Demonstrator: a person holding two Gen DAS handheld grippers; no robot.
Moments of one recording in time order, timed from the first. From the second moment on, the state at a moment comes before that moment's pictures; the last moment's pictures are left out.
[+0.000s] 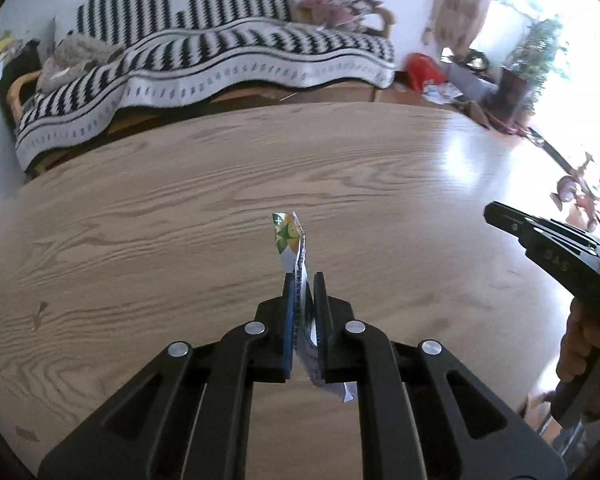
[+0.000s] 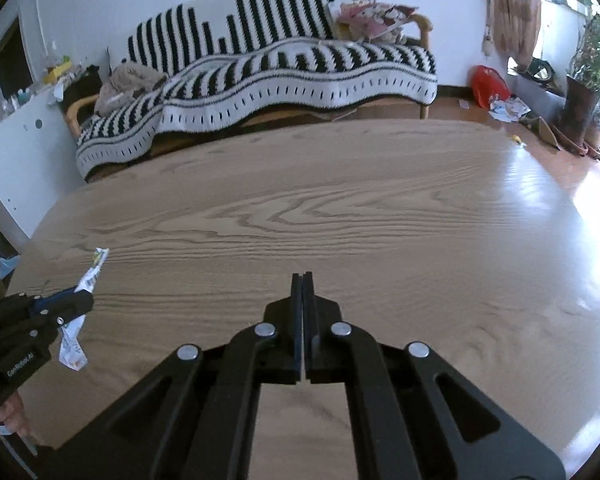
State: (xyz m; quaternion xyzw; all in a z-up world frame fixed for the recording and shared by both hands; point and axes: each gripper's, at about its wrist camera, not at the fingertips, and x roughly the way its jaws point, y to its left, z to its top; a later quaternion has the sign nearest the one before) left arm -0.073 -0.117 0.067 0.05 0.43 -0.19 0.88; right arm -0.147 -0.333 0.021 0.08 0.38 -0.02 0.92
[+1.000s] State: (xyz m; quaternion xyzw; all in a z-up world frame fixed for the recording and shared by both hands) left arm -0.325 -0.364 -0.100 0.17 0.61 -0.40 0.66; right arm -0.462 -0.533 -0.150 0.28 0.54 -0.17 0.78
